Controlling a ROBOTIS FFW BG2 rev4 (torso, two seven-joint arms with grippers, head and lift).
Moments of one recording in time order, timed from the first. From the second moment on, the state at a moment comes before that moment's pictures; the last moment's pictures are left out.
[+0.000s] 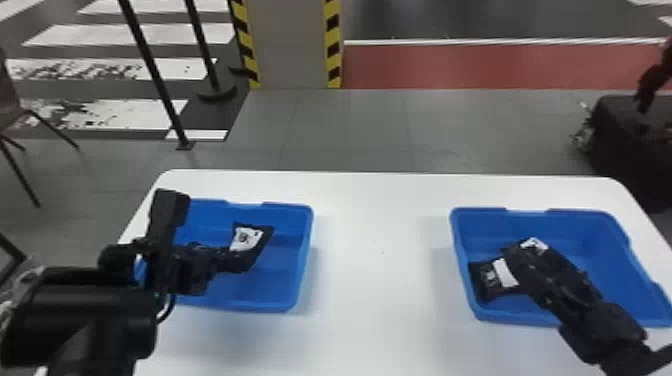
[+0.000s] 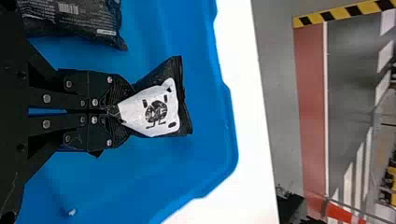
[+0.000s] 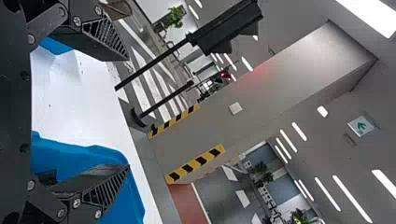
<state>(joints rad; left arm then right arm) -0.01 0.07 0.23 -1.78 -0.45 0.81 -0.91 0.44 -0.10 -0.16 -1.90 -0.65 0.18 0.52</state>
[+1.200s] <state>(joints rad) -0.04 0.06 -0.22 -1.85 -0.10 0.62 -0.96 0.18 -0.08 -0.02 -1.74 -0.67 0.27 0.63</state>
